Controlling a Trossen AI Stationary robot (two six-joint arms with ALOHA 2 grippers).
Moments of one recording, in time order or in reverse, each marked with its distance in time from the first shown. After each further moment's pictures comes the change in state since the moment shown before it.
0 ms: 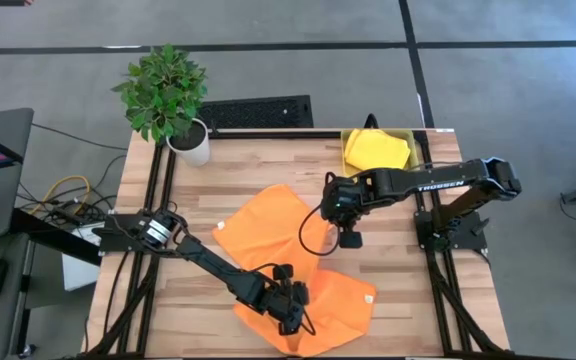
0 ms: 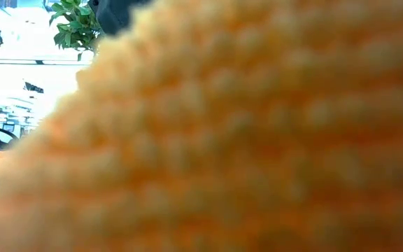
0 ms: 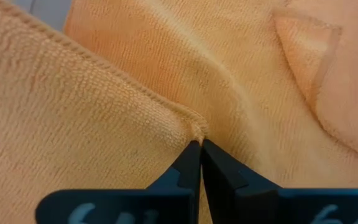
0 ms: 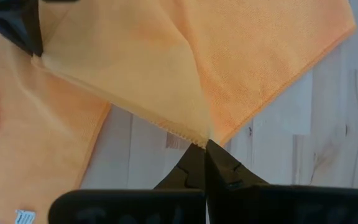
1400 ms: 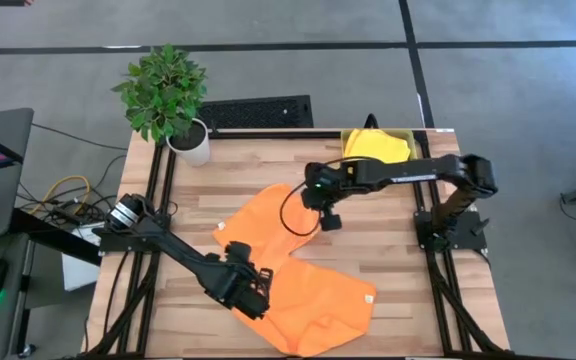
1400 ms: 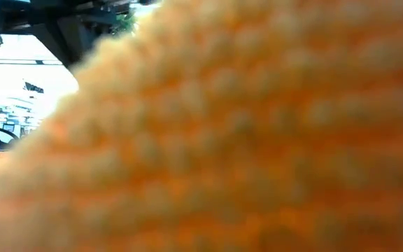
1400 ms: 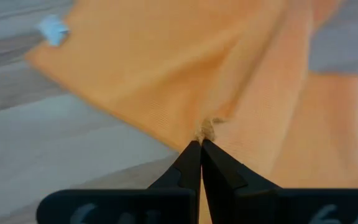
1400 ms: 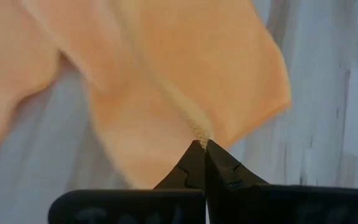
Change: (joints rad) left arm -0.054 -0.276 0.000 -0.892 -0.131 -1.389; right arm -0.155 0.152 0.006 0.268 0.003 -0.365
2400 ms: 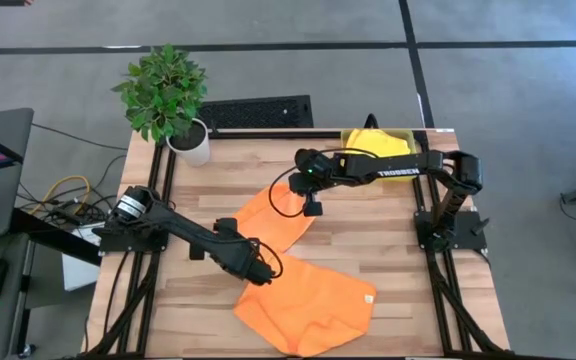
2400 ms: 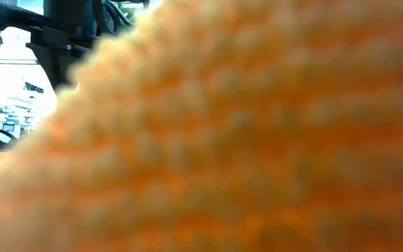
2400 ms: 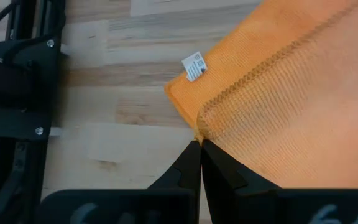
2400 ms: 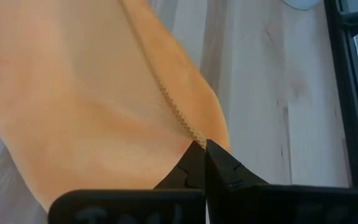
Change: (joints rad) left arm 0.162 0.001 -0.044 -0.316 0.157 -0.143; right arm -0.101 0.114 0.002 0.308 -0.002 -0.038
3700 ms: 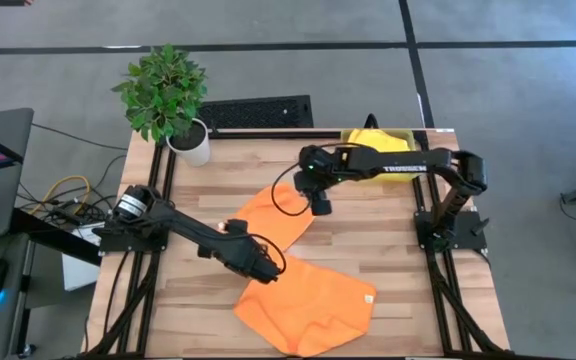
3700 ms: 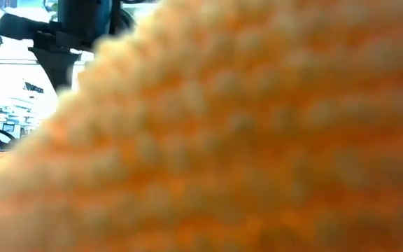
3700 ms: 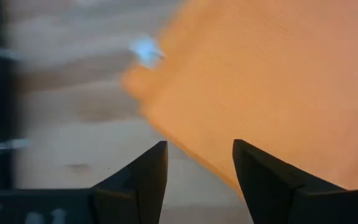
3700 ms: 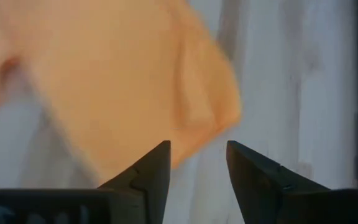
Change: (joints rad) left arm 0.023 0.000 0.000 0.136 0.016 0.194; right arm 0.001 -0.034 0.094 -0.261 -0.014 -0.009
